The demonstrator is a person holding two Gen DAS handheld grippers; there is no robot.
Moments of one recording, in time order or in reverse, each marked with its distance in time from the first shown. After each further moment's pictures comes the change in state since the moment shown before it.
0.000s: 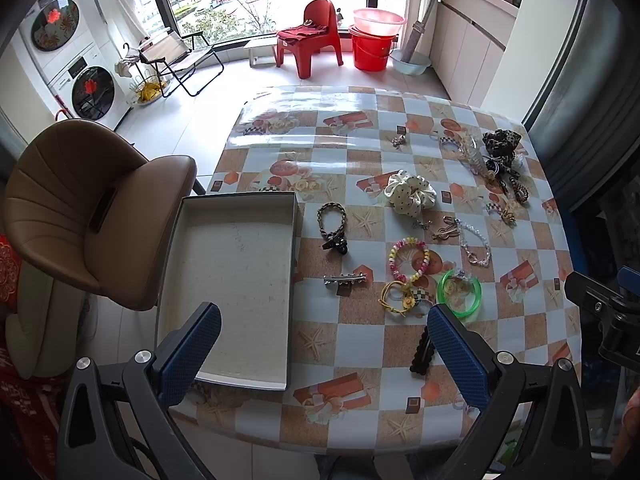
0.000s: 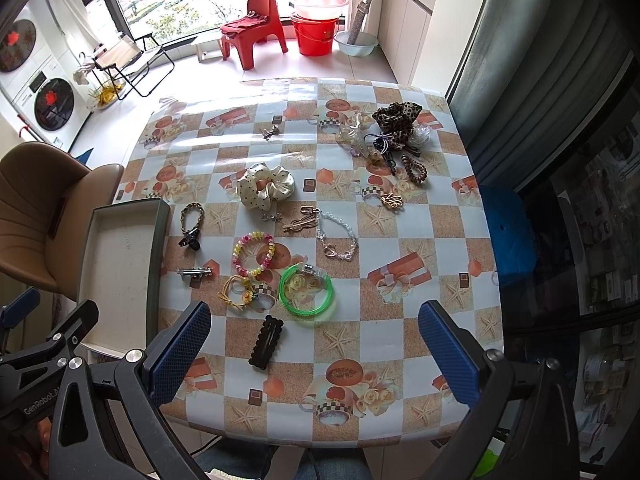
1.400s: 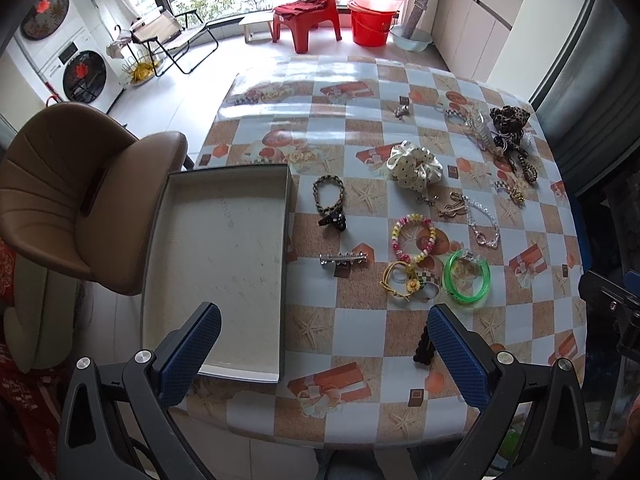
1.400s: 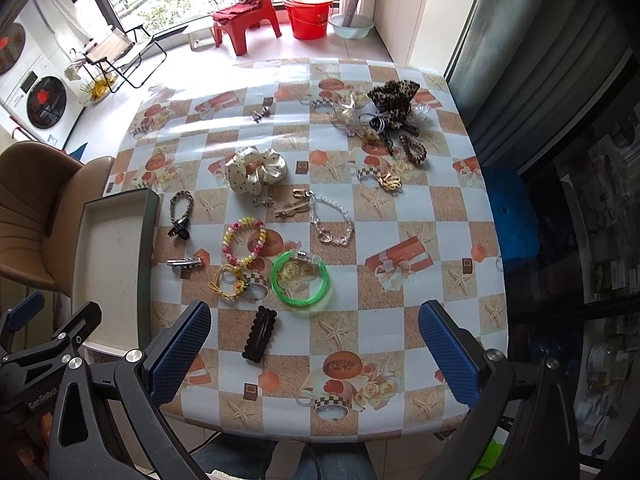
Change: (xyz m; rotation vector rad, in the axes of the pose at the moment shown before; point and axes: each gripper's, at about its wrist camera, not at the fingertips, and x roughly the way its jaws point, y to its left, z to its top) left arm 0.034 0.004 -0.034 -0.003 0.094 -0.010; right arm 0.025 -0.007 -0.012 0.021 0.055 -0.001
